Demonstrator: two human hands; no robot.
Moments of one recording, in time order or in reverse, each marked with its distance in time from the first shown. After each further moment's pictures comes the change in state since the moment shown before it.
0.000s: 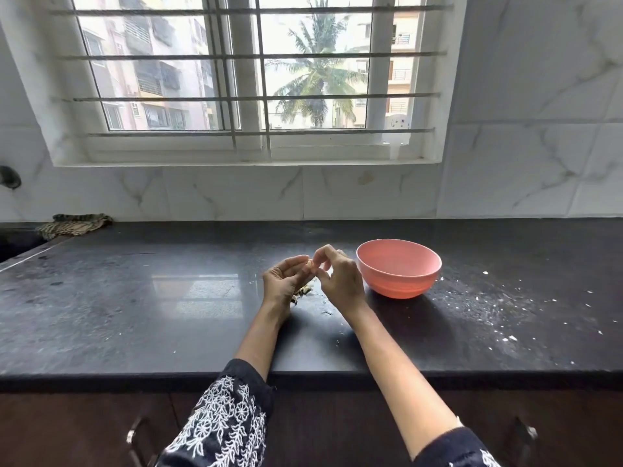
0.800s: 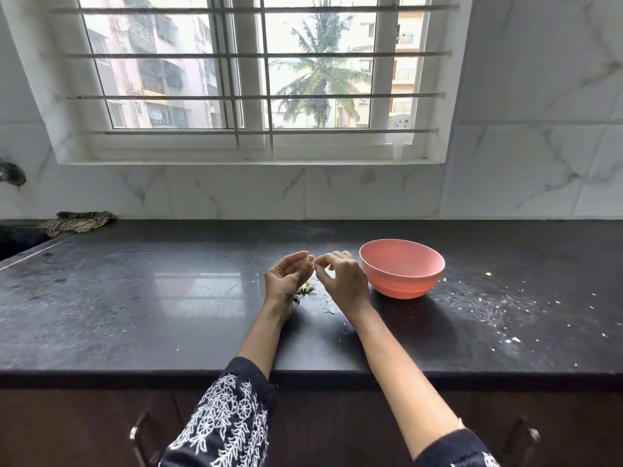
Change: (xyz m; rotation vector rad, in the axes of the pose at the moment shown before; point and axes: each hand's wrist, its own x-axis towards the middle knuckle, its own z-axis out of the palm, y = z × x) left_hand -0.001 0.002 0.001 0.006 0.036 0.011; right_hand -0.003 -0.006 -0.006 -0.170 -0.022 0.003
